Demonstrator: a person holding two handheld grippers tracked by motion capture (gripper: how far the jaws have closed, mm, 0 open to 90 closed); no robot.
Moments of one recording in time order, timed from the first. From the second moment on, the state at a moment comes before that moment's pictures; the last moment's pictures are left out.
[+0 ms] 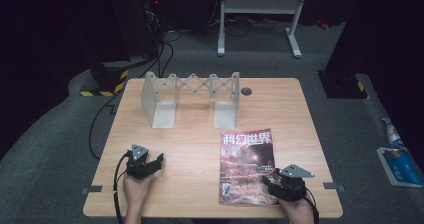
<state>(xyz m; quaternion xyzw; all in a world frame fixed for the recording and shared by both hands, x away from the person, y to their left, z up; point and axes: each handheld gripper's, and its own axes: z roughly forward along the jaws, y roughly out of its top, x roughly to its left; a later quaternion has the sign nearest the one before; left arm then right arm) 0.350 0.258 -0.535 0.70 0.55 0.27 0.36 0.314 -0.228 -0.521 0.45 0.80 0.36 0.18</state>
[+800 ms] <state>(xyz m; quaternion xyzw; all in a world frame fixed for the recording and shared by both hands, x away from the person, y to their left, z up) 0.350 0.255 -0.535 0.71 0.55 0.27 0.35 0.321 -0.196 -0.524 0.43 0.80 0.38 0.17</state>
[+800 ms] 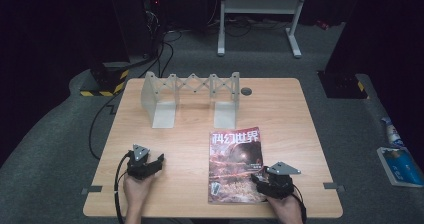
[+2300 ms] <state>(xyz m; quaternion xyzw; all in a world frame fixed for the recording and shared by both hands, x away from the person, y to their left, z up) 0.360 0.203 -0.515 0.73 0.50 0.18 0.43 0.326 -0.148 -0.528 0.41 0.81 0.40 0.17</state>
